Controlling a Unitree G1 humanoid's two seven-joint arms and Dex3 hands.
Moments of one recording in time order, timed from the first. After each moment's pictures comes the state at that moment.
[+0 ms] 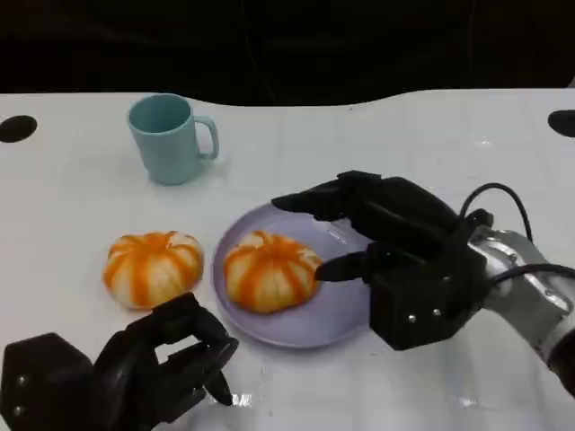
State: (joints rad) left arm 0.21 0.05 -0.01 -0.17 -0.26 0.18 -0.30; right arm -0.67 -0.22 0.44 0.67 -0.56 -0.56 0.09
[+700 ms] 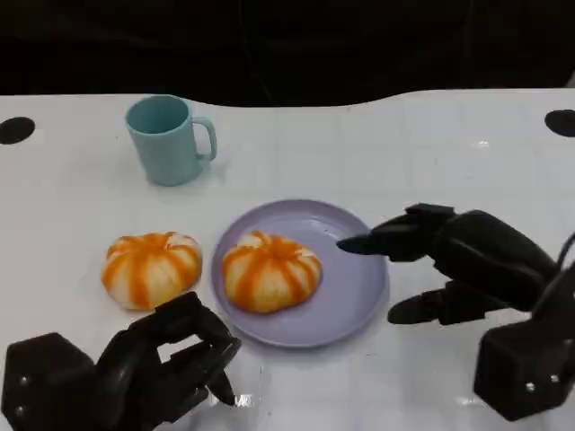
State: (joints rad) left arm 0.20 0.05 -0.02 -0.17 -0.26 0.18 -0.30; right arm -0.33 -0.42 0.29 0.24 -0.44 -0.56 0.22
